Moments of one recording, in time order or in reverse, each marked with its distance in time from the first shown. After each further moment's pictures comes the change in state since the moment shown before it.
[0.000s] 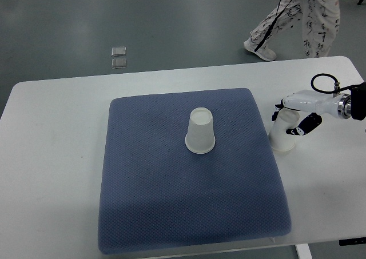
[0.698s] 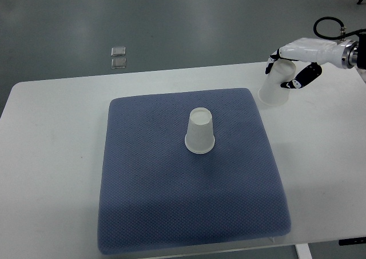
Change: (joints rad) left arm 0.000 0.000 0.000 0.000 0.000 0.000 0.000; right arm 0.292 -0.039 0.011 0.066 0.054 0.117 0.016
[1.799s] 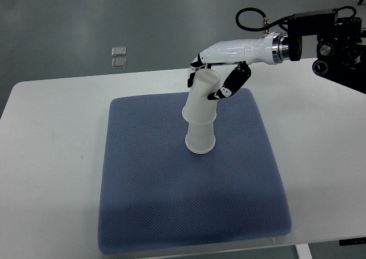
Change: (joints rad) left arm 0.000 0.000 0.000 0.000 0.000 0.000 0.000; right arm 0.111 0.205 -0.003 0.127 0.156 0.139 -0.005
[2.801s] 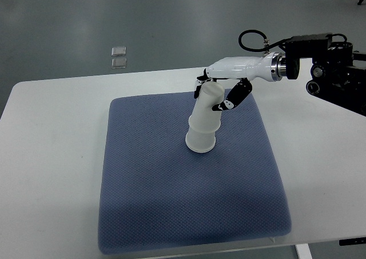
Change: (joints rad) left arm 0.000 0.000 0.000 0.000 0.000 0.000 -0.001; right arm -0.117 0.052 0.000 -0.074 -0.055 -0.080 0.008
